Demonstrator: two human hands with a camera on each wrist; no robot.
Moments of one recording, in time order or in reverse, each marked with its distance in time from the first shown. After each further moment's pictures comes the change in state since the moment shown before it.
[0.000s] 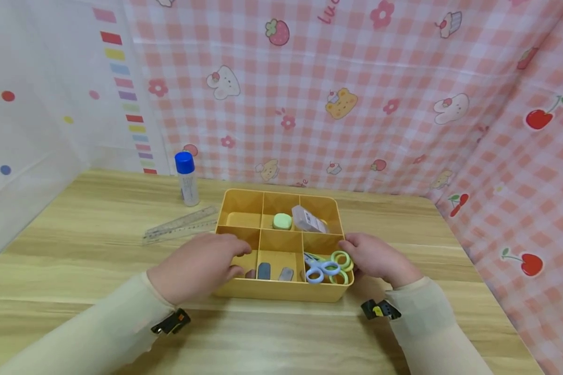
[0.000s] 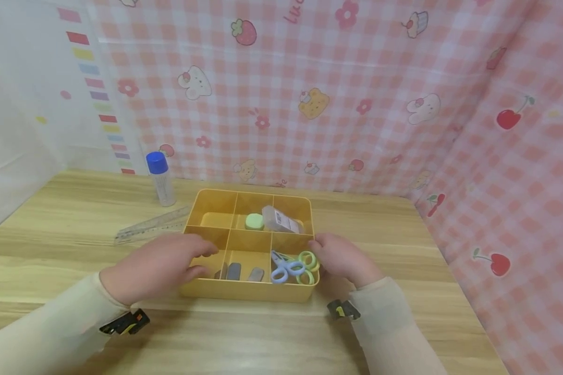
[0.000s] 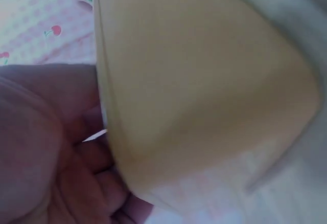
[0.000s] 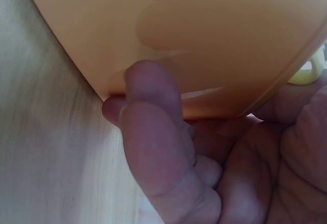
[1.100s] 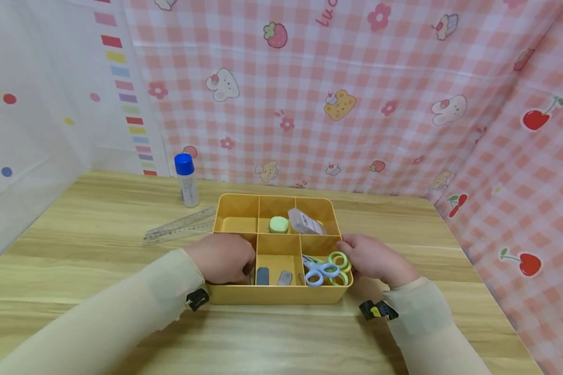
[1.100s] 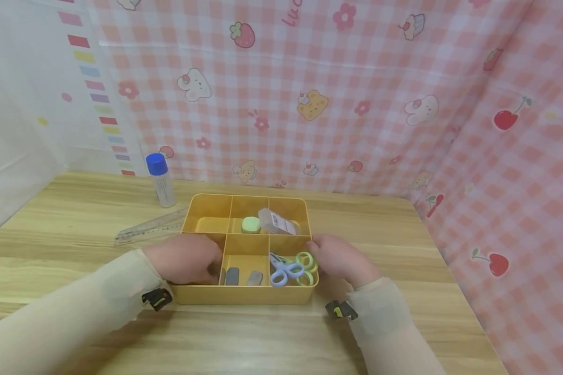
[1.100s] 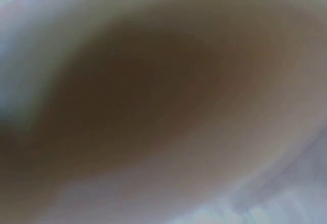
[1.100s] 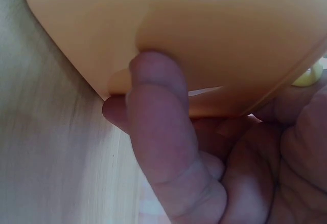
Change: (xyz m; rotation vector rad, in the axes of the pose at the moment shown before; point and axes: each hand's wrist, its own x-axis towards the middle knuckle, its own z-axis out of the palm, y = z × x) left_hand 0.047 -0.007 0.011 0.106 -0.301 0.068; right_hand 0.002 -0.001 0.002 0.000 0.004 0.014
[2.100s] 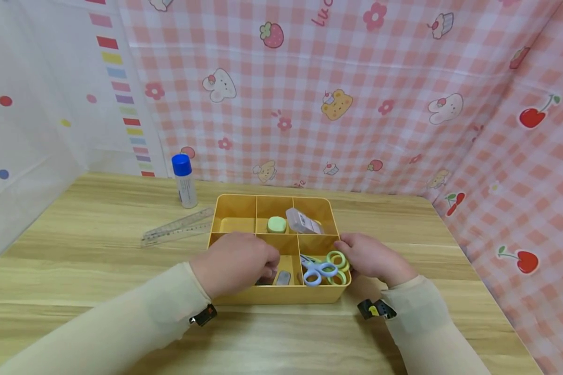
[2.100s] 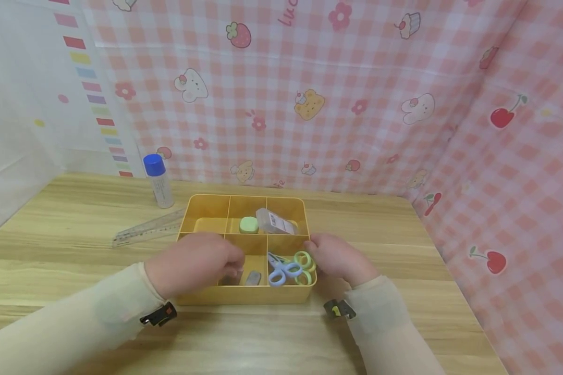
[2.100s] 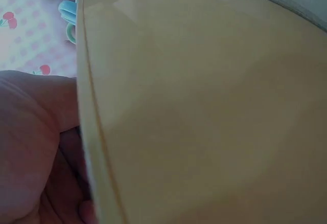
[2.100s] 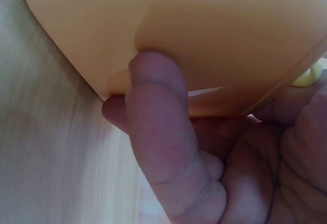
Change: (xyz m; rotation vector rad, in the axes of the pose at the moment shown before) left_hand -0.007 0.042 -0.011 -0.072 0.257 0.110; right_hand -0.001 0.000 -0.001 0.001 -0.013 -0.005
